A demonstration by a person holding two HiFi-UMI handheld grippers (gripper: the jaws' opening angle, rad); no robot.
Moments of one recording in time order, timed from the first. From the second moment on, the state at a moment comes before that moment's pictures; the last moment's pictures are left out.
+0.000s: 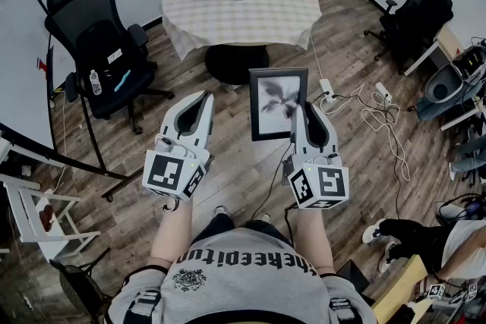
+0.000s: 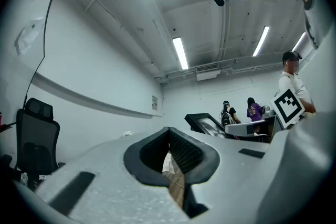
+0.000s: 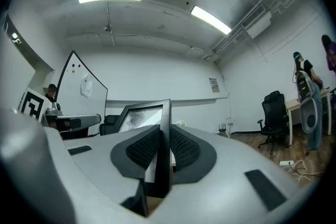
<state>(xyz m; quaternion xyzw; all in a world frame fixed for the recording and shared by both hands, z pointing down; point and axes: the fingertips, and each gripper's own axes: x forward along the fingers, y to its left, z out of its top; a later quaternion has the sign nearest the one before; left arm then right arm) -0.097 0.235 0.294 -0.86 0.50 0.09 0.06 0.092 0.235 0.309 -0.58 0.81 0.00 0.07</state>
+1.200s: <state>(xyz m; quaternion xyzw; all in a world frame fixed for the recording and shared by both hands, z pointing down) -0.144 0.226 0.298 -0.87 0.47 0.10 0.07 0.053 0.243 0.312 -0.62 0.78 0.00 0.09</state>
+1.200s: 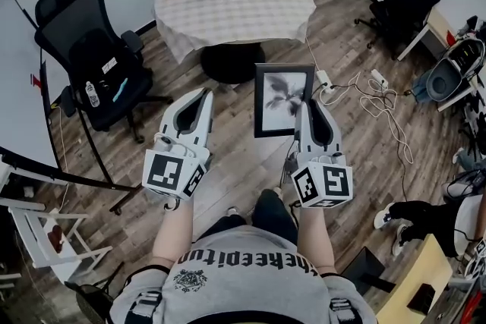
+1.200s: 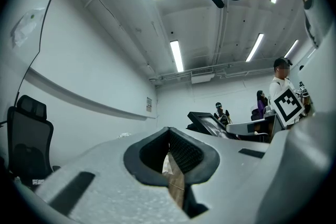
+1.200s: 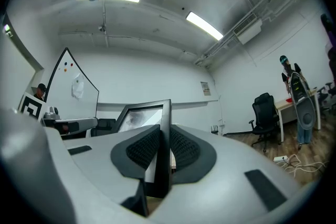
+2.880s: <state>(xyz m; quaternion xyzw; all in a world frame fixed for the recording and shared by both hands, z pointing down) -0.040 0.016 0.293 -0.85 0.51 0.09 0.09 0.148 0.008 0.314 -0.57 0.82 -0.01 0.11</state>
